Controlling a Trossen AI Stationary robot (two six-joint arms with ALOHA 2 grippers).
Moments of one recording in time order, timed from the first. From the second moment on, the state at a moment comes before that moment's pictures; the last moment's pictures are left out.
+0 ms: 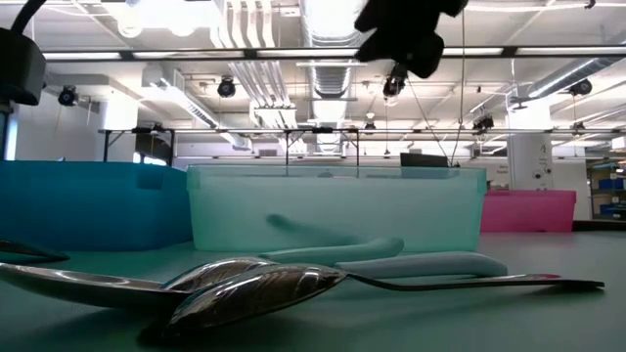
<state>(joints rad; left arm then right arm) -0.86 1.80 0.98 -0.74 -0.25 -1.40 0.30 1.55 1.17 -0.32 0.07 0.48</state>
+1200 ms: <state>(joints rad) -0.86 1.75 1.53 -1.14 -1.19 -1.37 0.32 1.56 1.06 -0.11 0.23 0.39</state>
